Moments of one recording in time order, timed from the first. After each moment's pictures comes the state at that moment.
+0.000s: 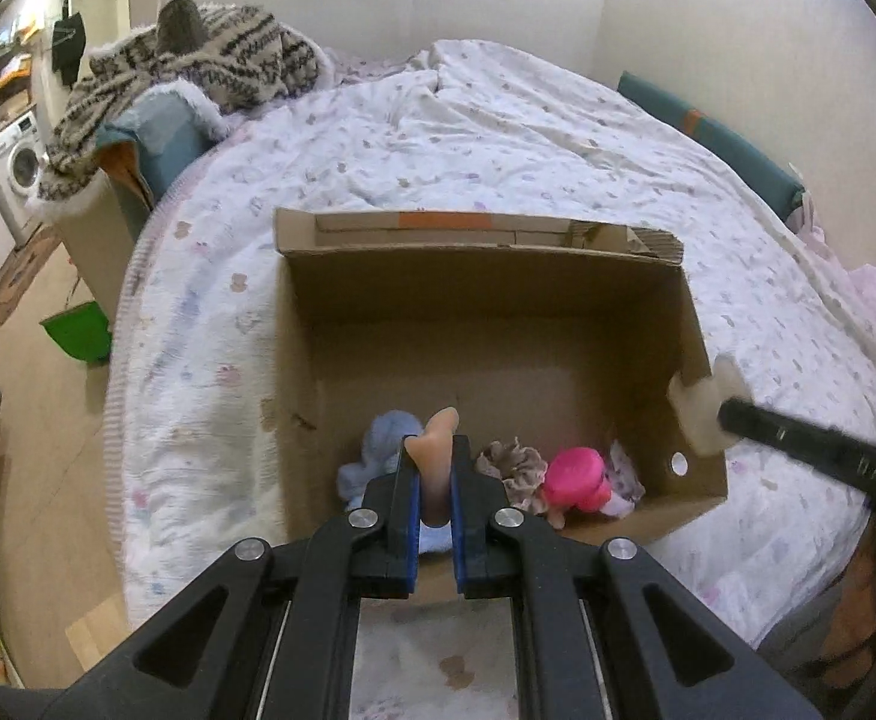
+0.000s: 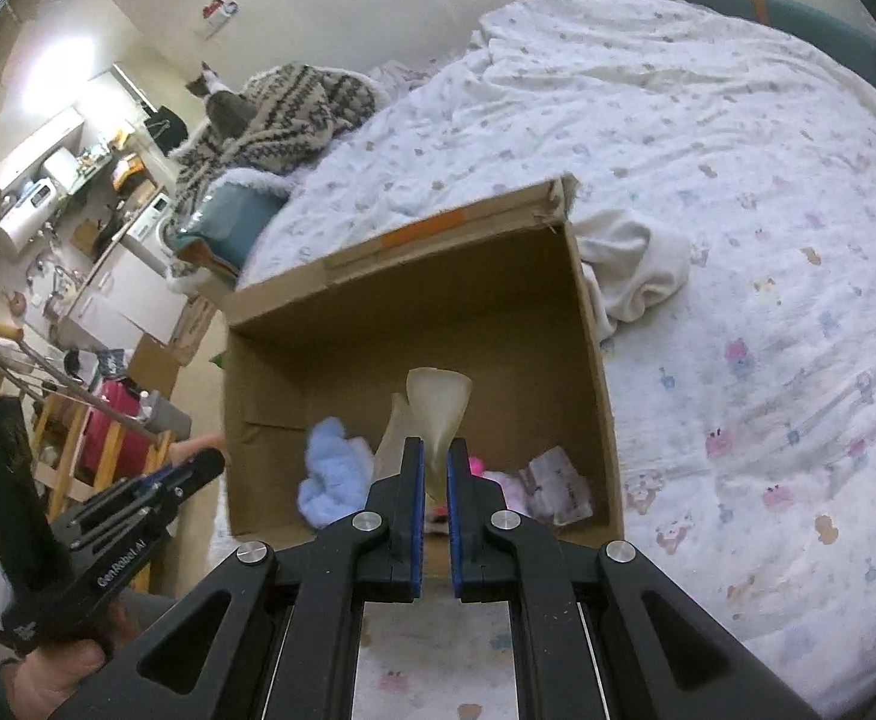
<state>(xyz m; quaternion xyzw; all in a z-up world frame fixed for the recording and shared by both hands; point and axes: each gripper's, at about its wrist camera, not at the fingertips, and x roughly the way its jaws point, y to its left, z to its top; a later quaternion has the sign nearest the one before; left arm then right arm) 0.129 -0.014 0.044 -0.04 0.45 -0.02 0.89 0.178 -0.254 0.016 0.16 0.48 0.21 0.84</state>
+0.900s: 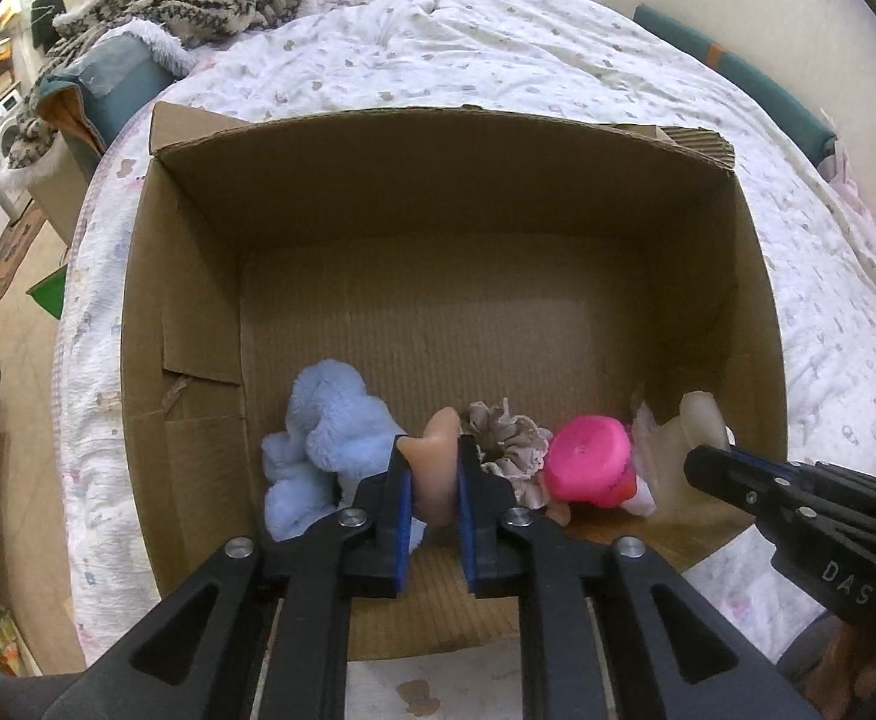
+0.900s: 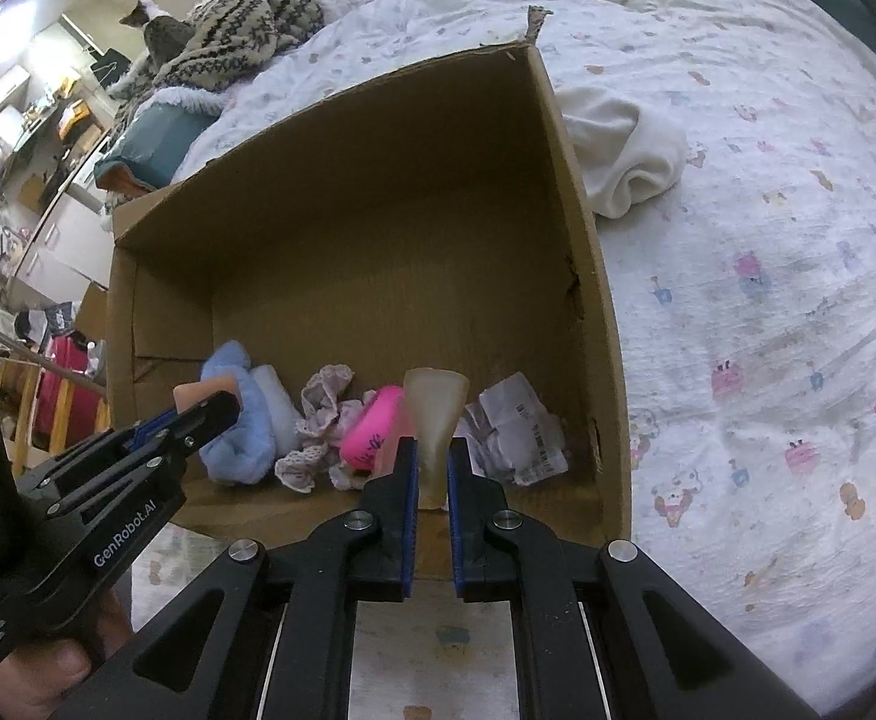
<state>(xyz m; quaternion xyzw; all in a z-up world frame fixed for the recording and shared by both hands) 0.169 -0.055 -0.019 -0.02 0.52 -0.01 0.86 0.193 -0.234 -0.042 0.10 0.55 0.17 0.81</state>
